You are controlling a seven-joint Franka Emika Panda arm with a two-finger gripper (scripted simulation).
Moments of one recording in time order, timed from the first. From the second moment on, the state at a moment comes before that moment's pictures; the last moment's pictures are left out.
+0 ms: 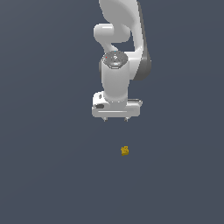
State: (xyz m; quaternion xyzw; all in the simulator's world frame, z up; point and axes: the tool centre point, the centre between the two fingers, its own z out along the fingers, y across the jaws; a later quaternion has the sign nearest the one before) arm -0.002 0.019 0.170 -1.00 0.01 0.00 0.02
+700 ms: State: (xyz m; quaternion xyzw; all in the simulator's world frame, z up) arm -0.010 0.030 0.160 -1.00 0.01 0.01 0.02
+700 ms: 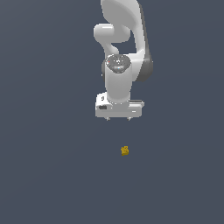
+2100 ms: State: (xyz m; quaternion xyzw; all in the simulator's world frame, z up) arm 0.076 0.058 0.094 -1.00 -0.03 0.00 0.00
